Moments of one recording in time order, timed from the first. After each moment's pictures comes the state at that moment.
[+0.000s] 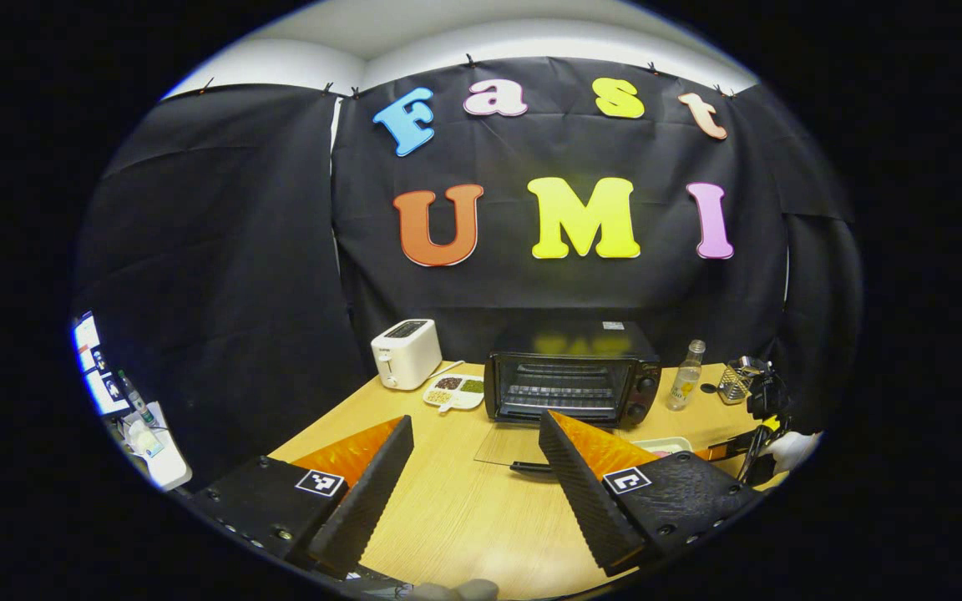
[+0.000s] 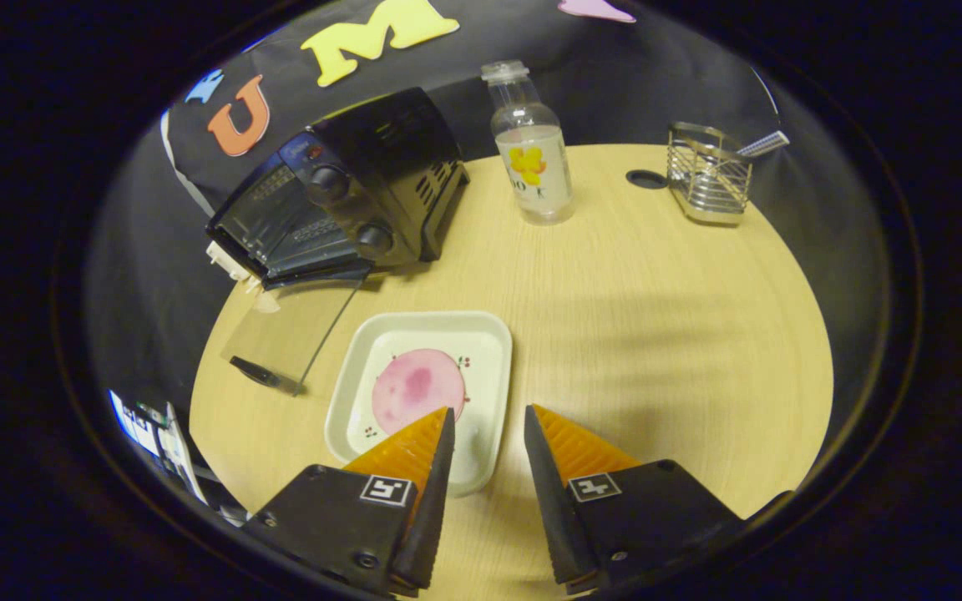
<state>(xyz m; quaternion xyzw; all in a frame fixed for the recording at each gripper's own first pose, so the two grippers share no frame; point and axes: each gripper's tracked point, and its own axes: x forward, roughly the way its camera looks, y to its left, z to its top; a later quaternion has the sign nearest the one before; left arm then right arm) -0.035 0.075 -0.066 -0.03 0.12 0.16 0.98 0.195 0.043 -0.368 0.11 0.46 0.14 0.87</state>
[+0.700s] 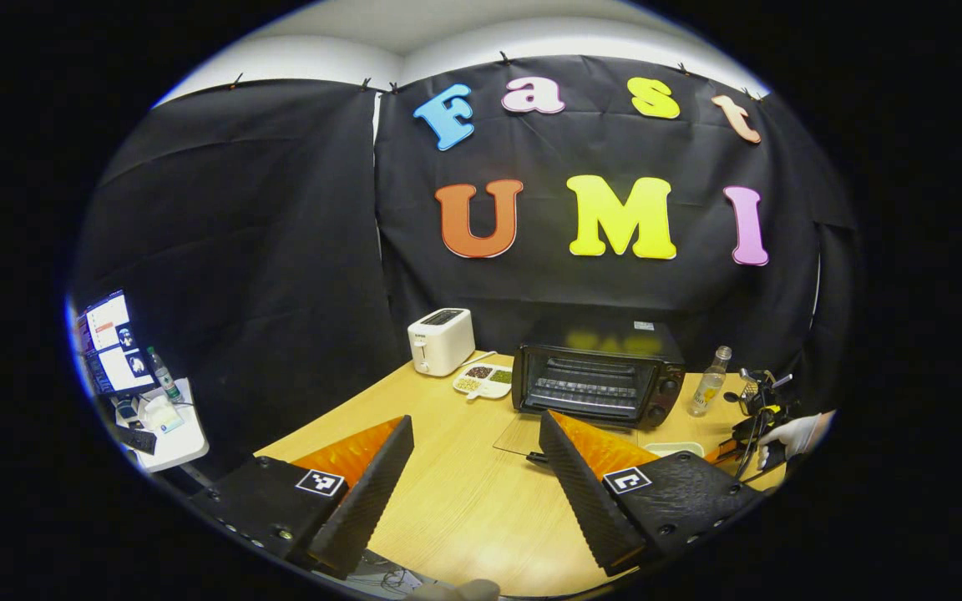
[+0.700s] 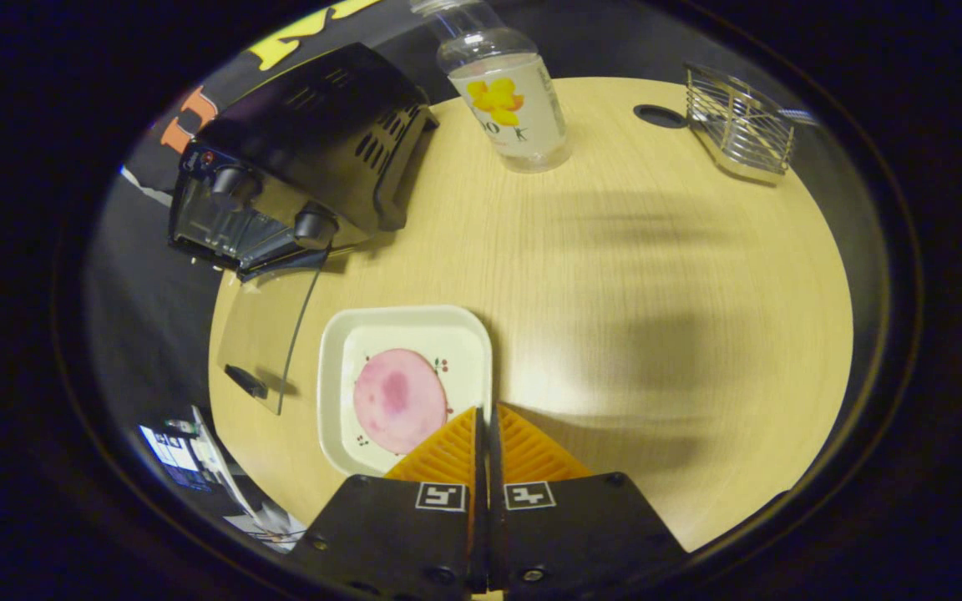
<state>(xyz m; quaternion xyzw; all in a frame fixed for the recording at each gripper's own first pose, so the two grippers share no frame) -0.056 0.069 -0.066 -0.06 0.13 0.23 0.96 0.207 0.042 -0.379 0.16 0.57 0.14 0.79</state>
